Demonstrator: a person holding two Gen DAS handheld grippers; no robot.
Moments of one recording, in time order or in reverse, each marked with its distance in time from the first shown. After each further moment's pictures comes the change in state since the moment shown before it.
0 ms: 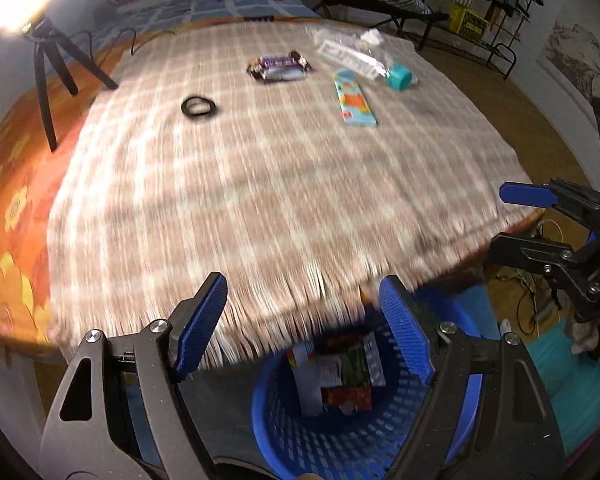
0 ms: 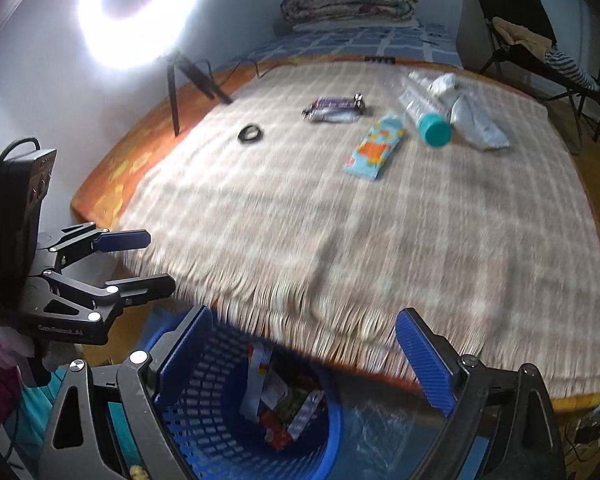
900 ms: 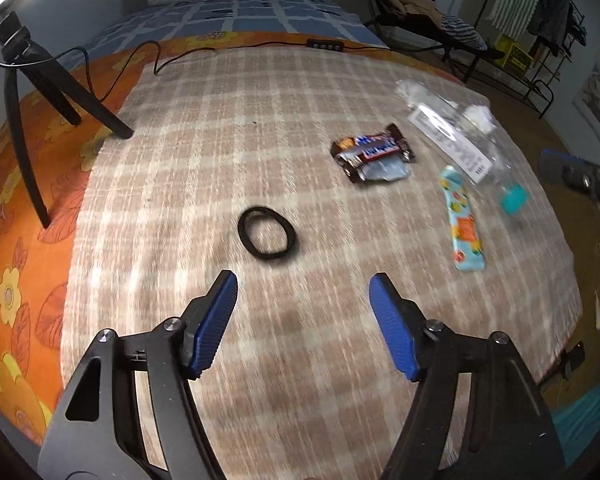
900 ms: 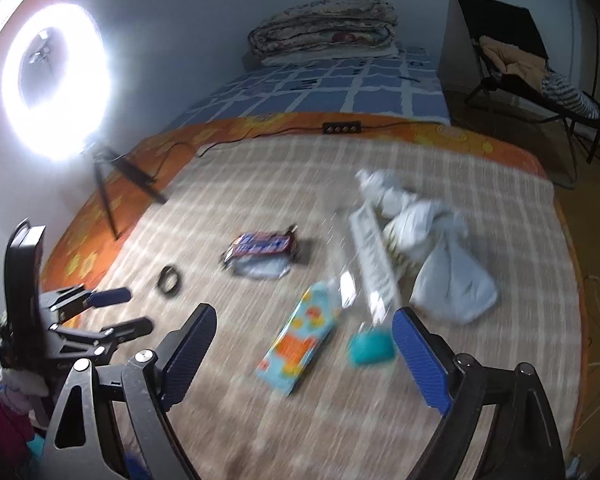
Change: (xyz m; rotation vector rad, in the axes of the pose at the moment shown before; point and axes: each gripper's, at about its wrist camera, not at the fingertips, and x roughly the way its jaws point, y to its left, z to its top) left arm 0.074 0.080 0.122 -0.119 -0.014 0.056; right arm 0.050 -0.076 0.172 0.027 -0.084 -0.063
